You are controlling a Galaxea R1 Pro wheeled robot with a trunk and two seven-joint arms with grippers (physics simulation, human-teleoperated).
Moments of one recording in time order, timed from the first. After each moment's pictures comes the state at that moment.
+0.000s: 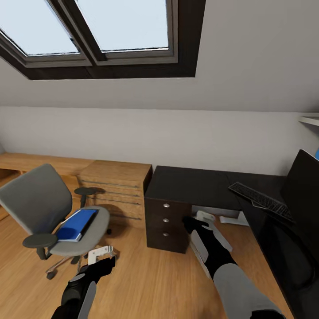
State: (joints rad) left arm -0.15 -0.12 0.07 -1.38 0.13 0.59 0.23; right arm -0.72 0.17 -0.02 -0.65 -0.24 0.21 -0.30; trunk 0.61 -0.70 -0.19
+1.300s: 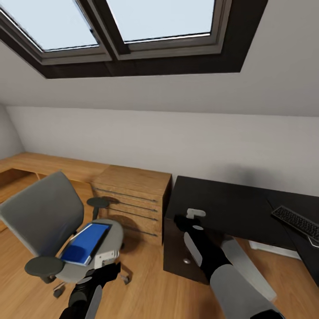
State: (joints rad) left arm -0.15 -0.12 0.03 -1.32 0.13 0.59 0.23; right arm -0.71 0.17 0.17 -0.67 -0.24 0.21 -0.29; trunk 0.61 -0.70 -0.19
